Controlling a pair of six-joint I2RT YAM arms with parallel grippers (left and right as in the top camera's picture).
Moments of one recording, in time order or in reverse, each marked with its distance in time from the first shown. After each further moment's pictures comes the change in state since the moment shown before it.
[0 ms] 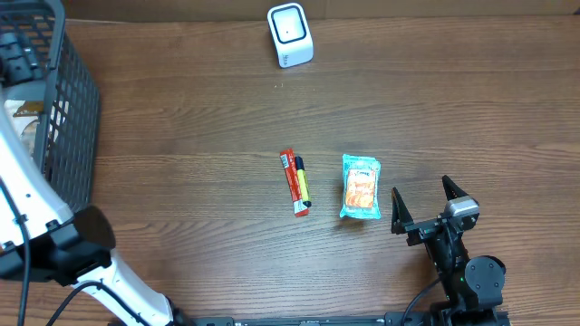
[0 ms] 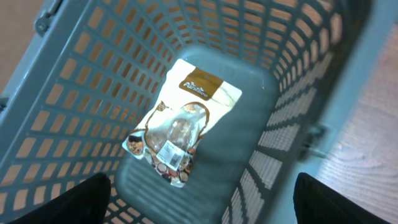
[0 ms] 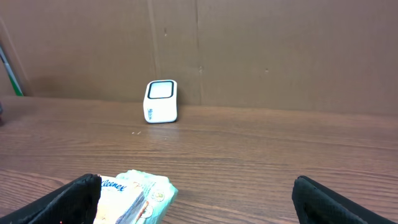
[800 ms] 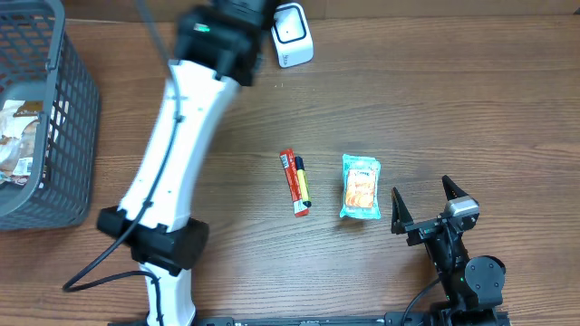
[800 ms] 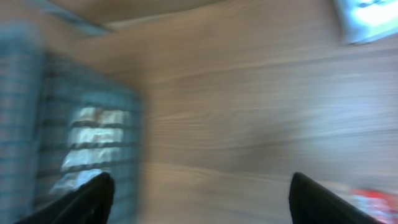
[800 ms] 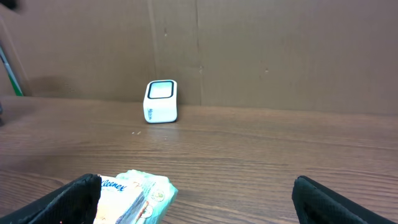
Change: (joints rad) left arm -0.868 0.017 -0.073 -0.123 -0.419 -0.262; right arm 0.000 0.000 0.000 0.000 0.000 0.000
